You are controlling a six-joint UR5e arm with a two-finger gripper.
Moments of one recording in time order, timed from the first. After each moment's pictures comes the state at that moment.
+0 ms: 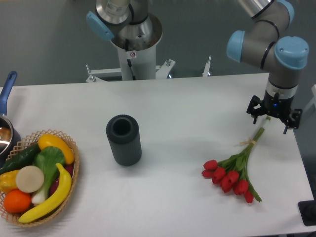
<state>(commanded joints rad) 2.91 -2.02 -1.61 -0.87 1.50 1.42</state>
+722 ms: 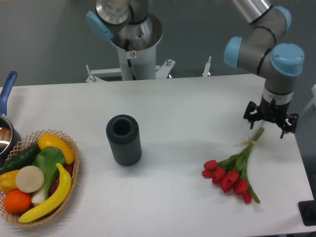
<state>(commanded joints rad) 2.88 -2.08 -1.64 -0.76 1.49 1.27</state>
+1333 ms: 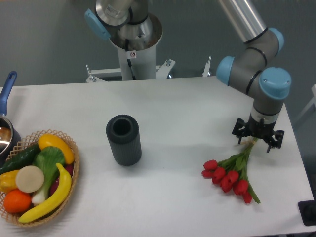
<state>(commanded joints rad) 2.82 -2.16 -1.63 -0.77 1.49 1.27</state>
